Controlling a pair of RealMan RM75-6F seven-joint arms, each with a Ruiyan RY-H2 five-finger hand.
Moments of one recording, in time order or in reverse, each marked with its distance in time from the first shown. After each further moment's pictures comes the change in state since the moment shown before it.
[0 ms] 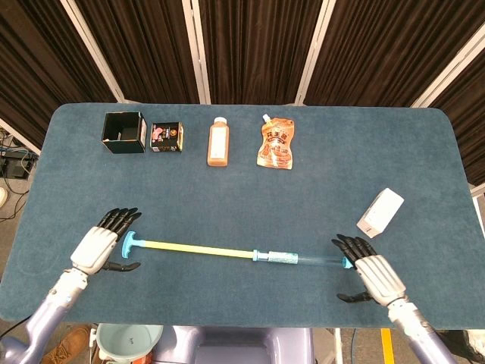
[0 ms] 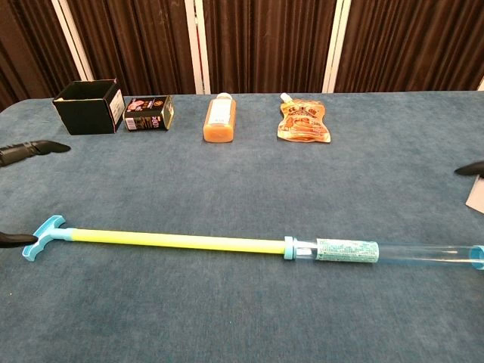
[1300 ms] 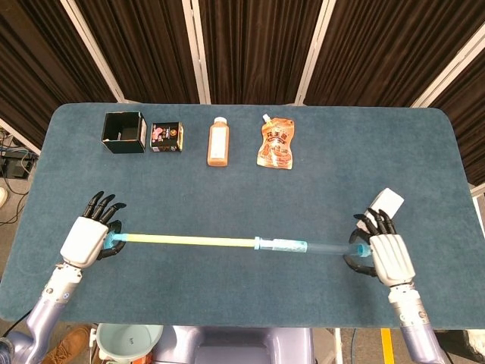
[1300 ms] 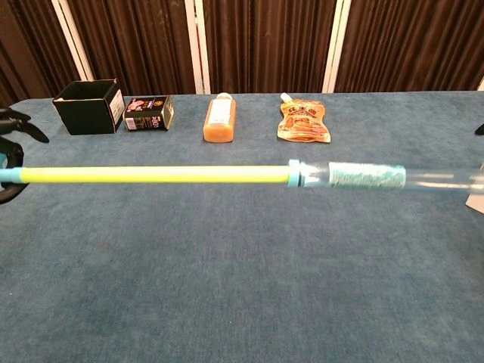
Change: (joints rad) left arm 0.029 -0.172 -0.064 0.292 0.034 0.179 0.162; right arm -0.053 -0.155 0.163 0.008 0.142 0.122 -0.260
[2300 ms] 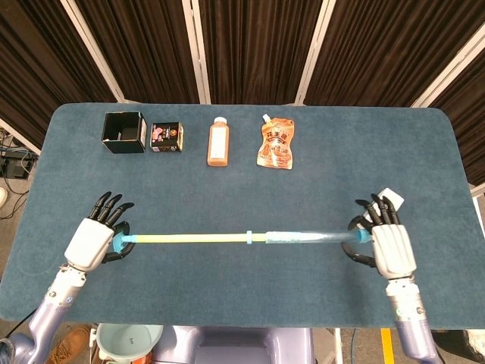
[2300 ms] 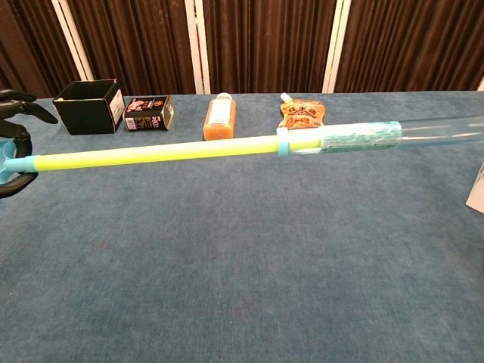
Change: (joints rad) left arm 0.000 0.049 0.005 -0.130 0.034 0.049 0.058; right arm -0.006 0.020 0.086 -0.105 0.029 0.088 -0.047
